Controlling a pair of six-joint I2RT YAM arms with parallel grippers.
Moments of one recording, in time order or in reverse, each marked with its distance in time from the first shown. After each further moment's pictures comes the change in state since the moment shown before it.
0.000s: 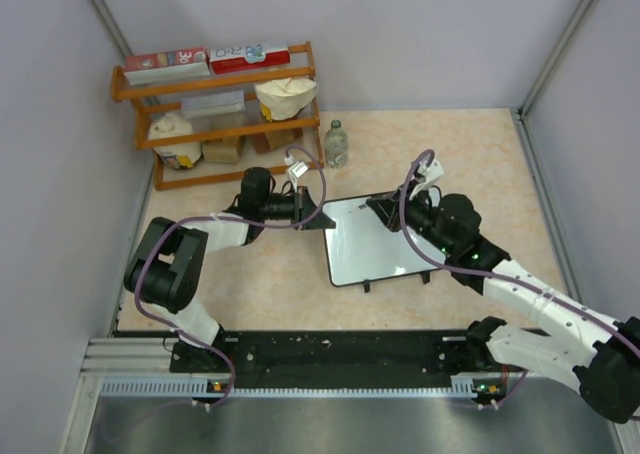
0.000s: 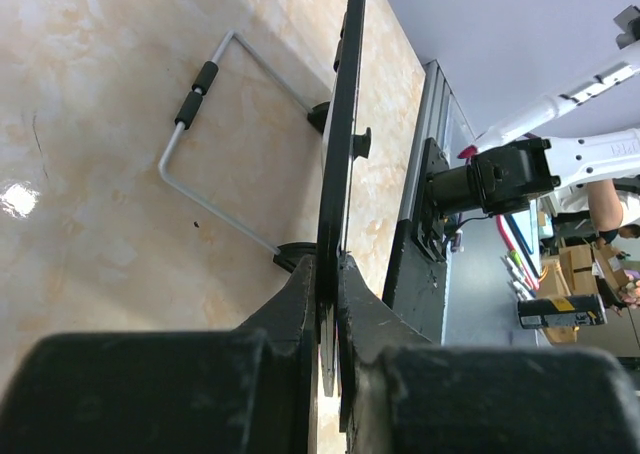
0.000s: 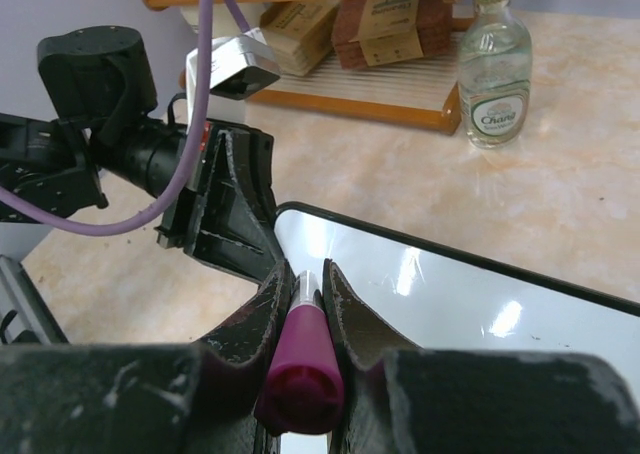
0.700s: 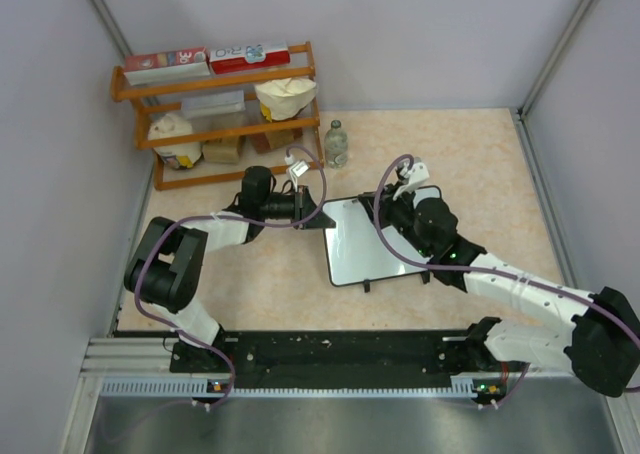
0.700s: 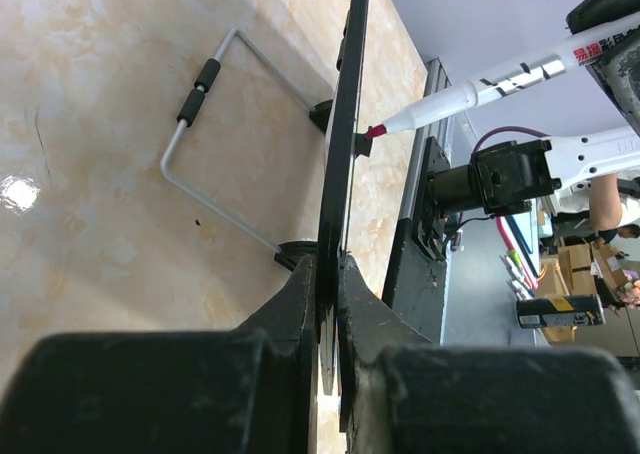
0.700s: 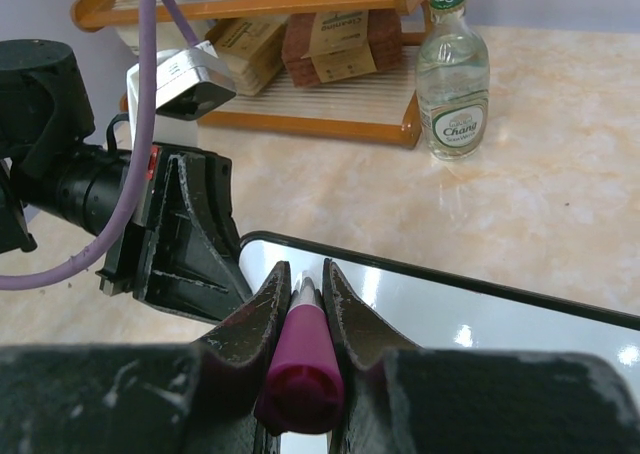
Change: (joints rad) left arm 0.000 0.002 0.017 -0.043 -0.003 0.015; right arm 0.121 0.142 -0.014 0.159 0.266 -0.035
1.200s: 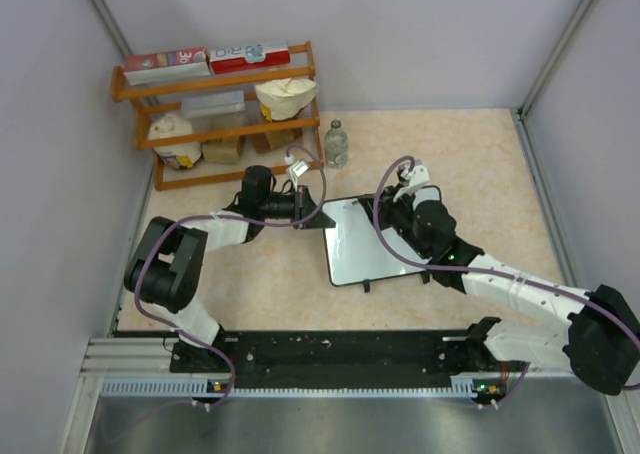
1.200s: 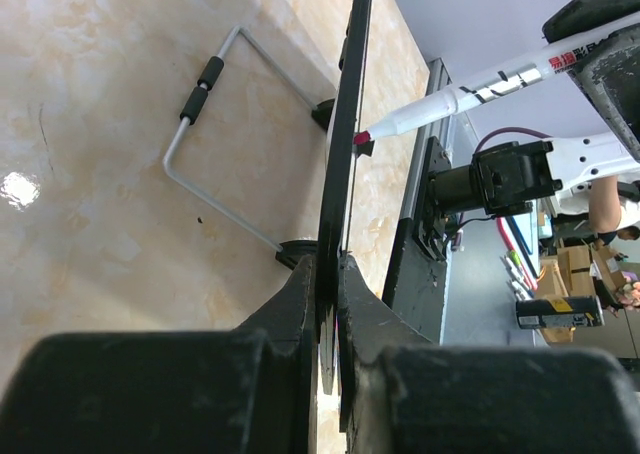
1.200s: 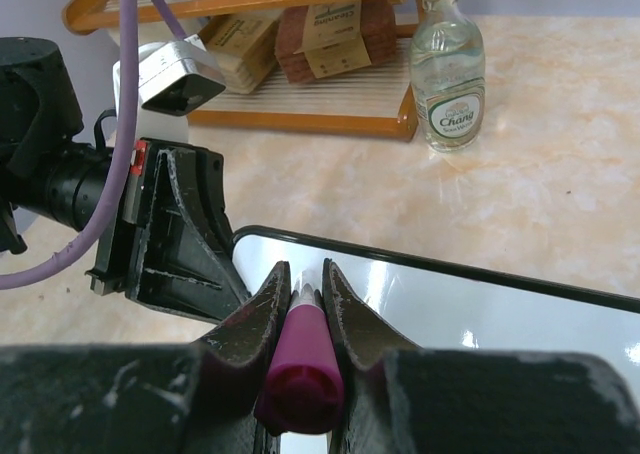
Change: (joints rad) left arm 0.000 0.000 0.006 -0.016 -0.002 0.004; right arm 0.000 0.012 -0.025 0.034 0.021 0.023
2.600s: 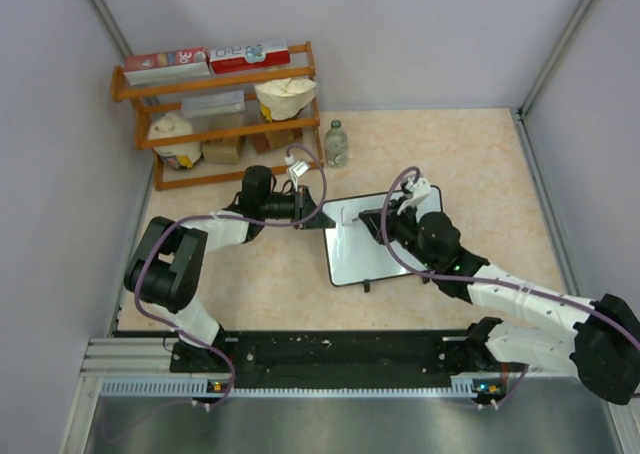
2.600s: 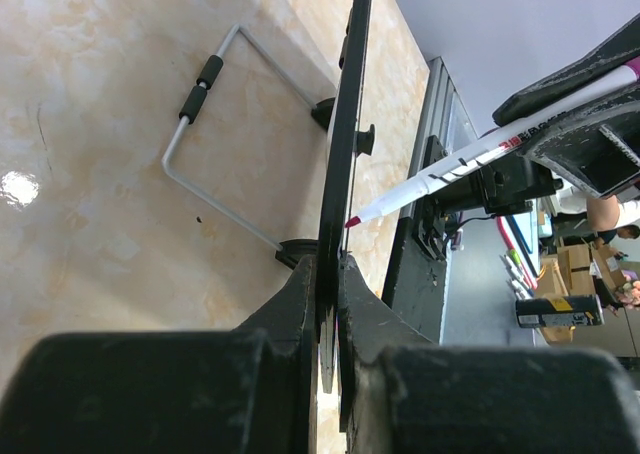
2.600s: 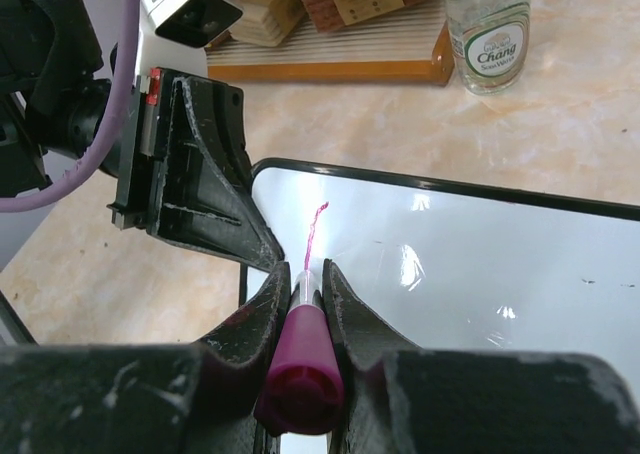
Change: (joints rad) left arm 0.000 0.000 0.001 -0.009 -0.002 0.003; right arm 0.006 -0.058 -0.103 0.011 -0.069 0.082
